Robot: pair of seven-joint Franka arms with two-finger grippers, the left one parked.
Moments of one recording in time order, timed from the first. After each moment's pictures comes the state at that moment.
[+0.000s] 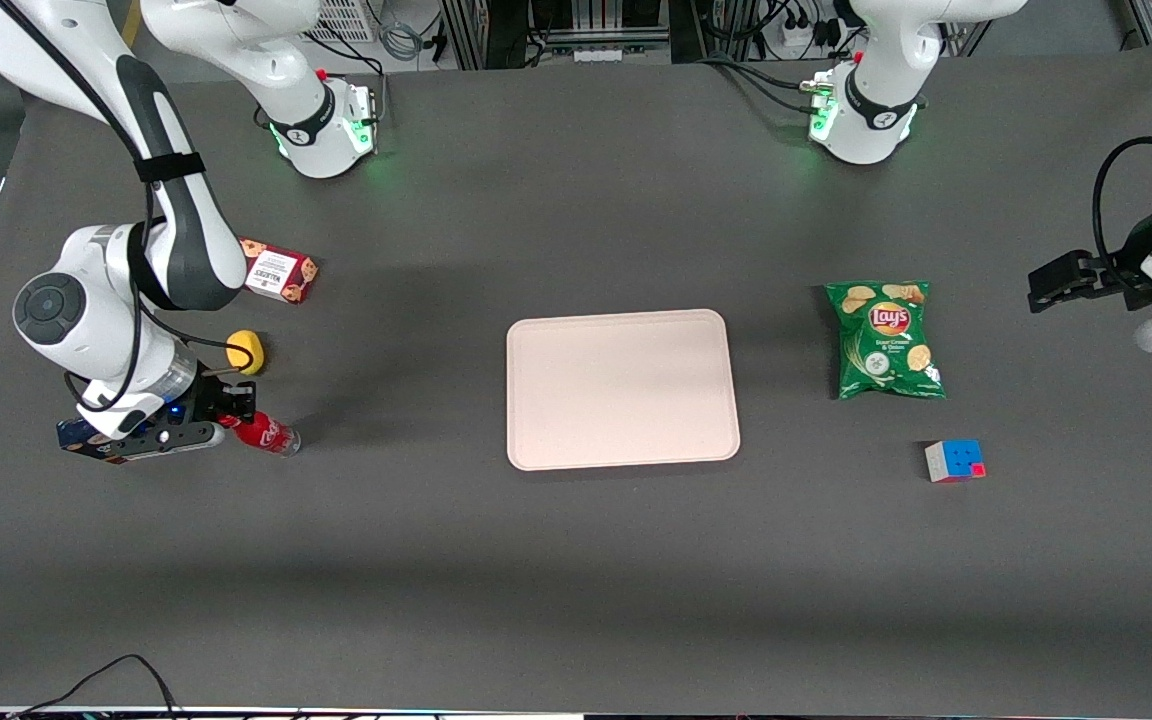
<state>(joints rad) 0.17 0.25 -0.17 -2.07 -0.01 2.37 -0.14</state>
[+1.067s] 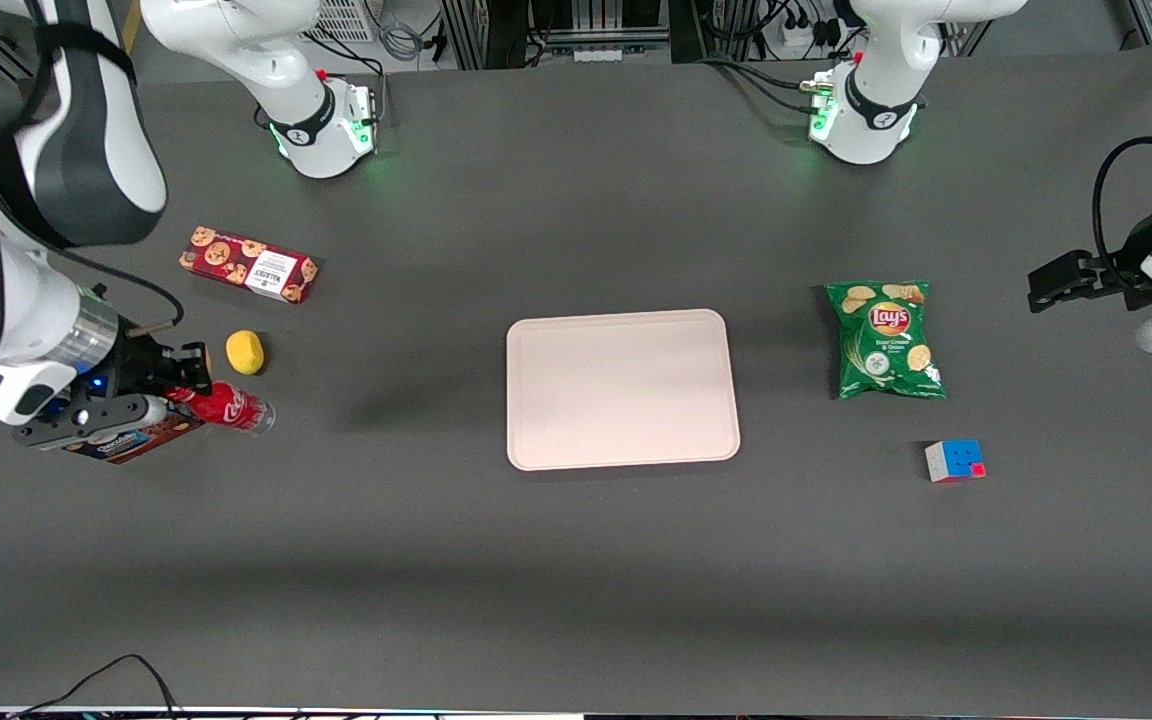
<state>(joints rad) 0.18 0.18 -0.09 -1.64 0.00 1.80 -0.12</state>
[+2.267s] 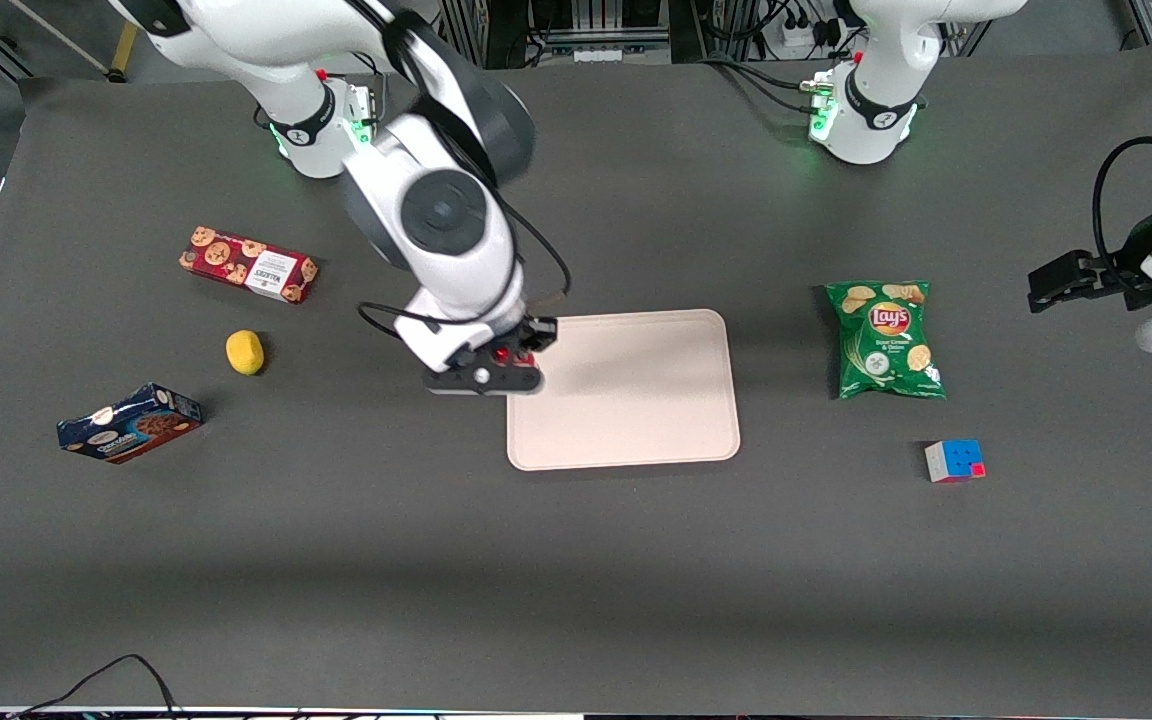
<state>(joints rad) 0.58 0.58 0.11 -1.26 -0.06 1.78 0.75</state>
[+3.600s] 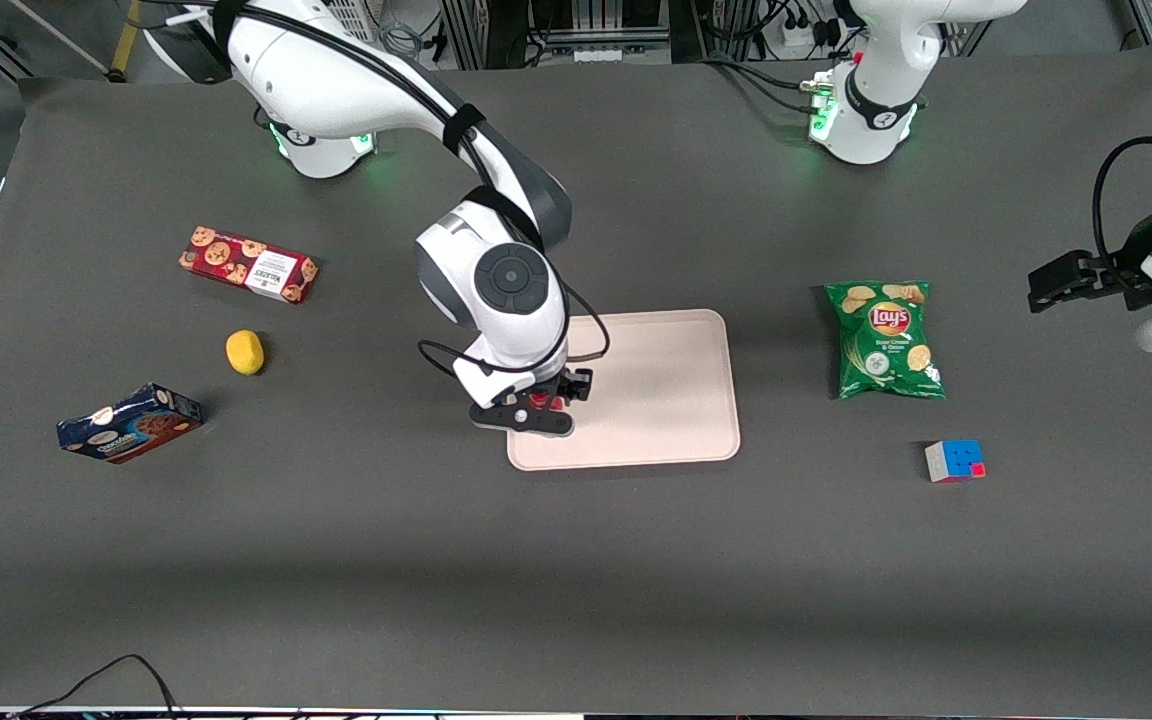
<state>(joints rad) 0.59 0.70 0.12 -1.29 -0.12 2.00 0.90</state>
